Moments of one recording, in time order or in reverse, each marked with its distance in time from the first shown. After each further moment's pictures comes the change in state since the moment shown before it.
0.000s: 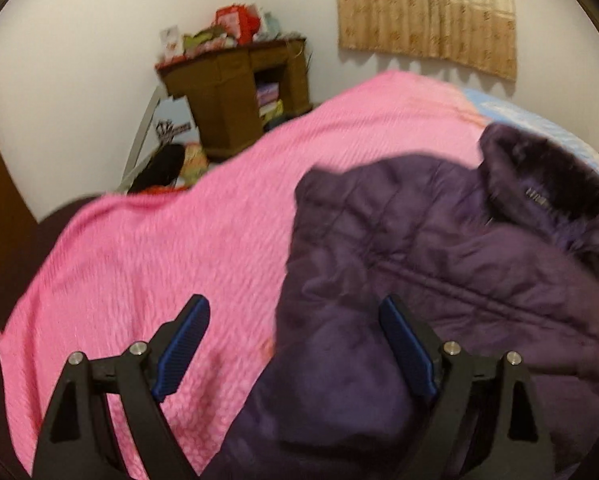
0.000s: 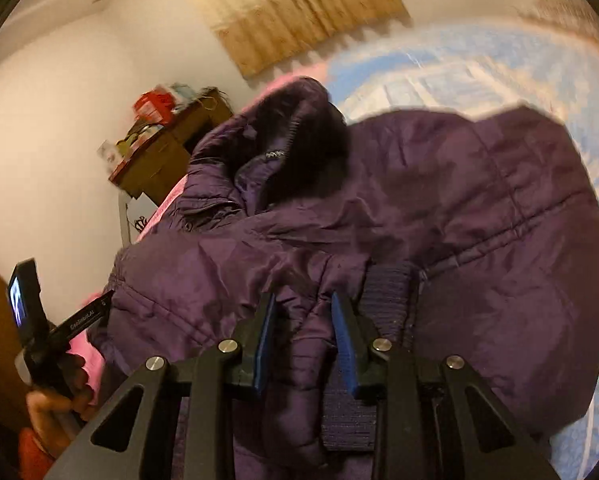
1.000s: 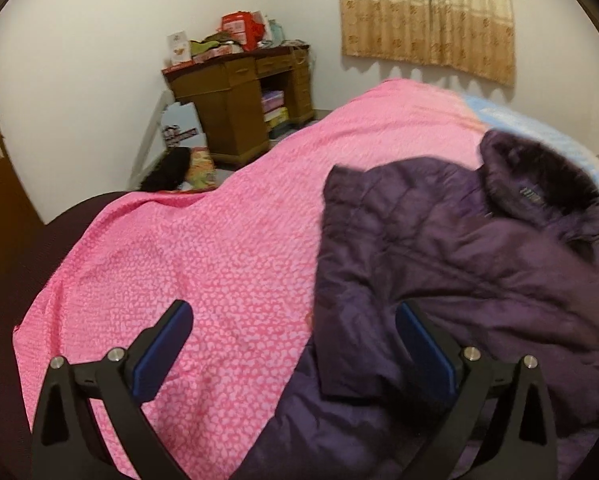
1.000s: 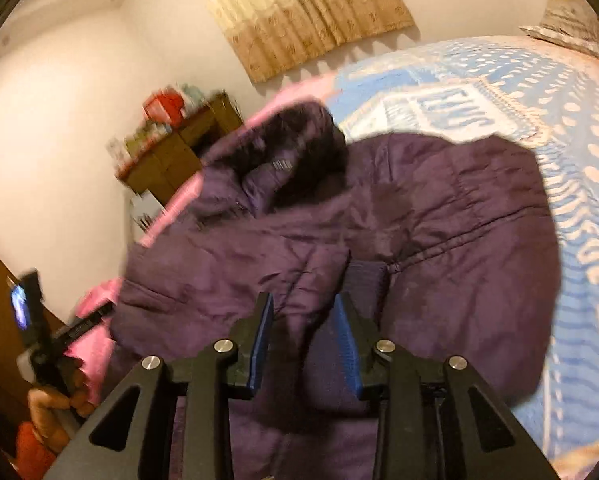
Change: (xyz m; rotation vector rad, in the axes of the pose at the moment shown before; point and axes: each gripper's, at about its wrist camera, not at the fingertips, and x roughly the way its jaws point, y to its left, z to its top) left arm -0.046 0.025 -0.006 0.001 -0.042 -0.035; right arm -0.048 -0.005 -0.001 0.000 -0.041 0.032
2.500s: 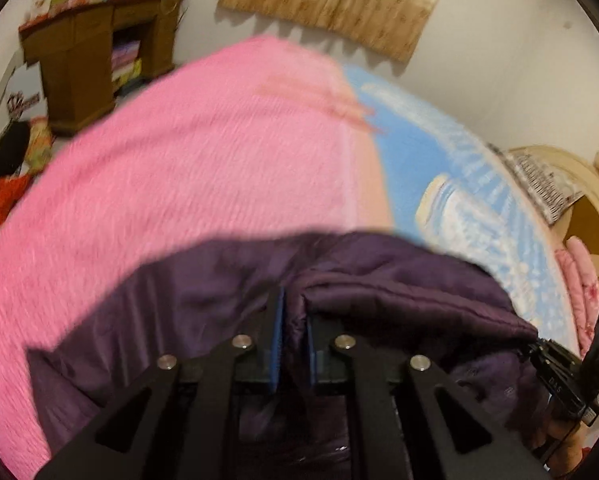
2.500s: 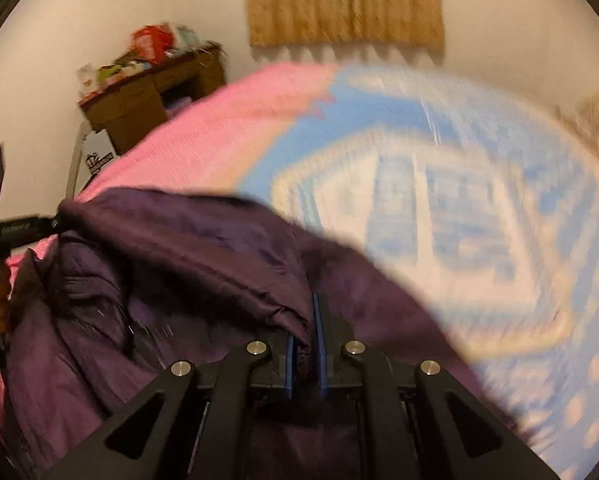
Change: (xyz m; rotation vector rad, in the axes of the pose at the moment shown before) left arm 0.127 -0.118 0.109 0.032 0.258 -0.518; right arm 0.133 -0.019 0.128 -0.260 0.167 -0.241
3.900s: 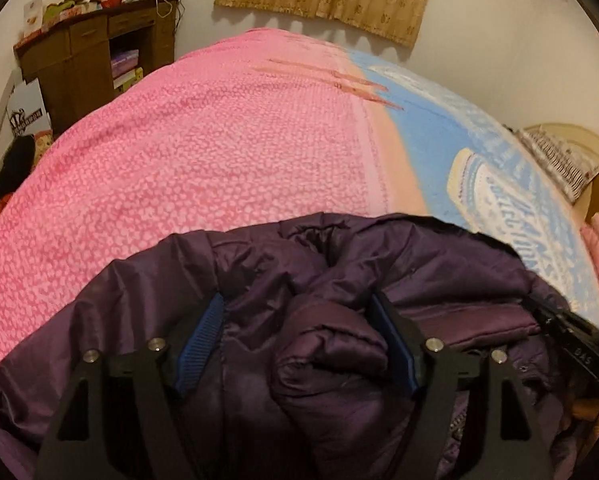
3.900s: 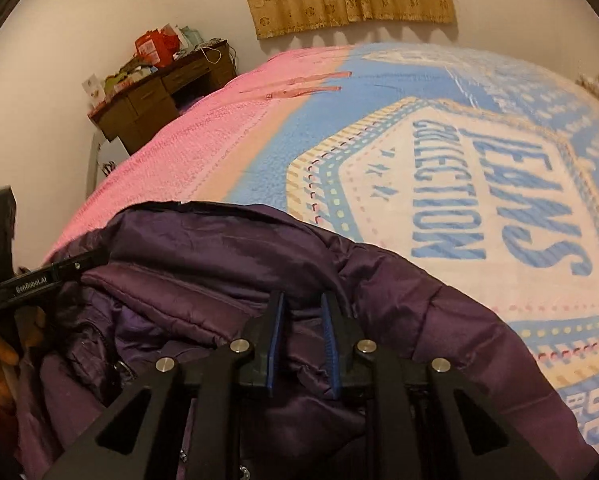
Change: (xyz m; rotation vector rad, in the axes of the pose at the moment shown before) left arm 0.041 -0.008 -0.007 0.083 -0.019 0.080; right arm 0.055 0.004 0.020 0.013 -0.009 0.095
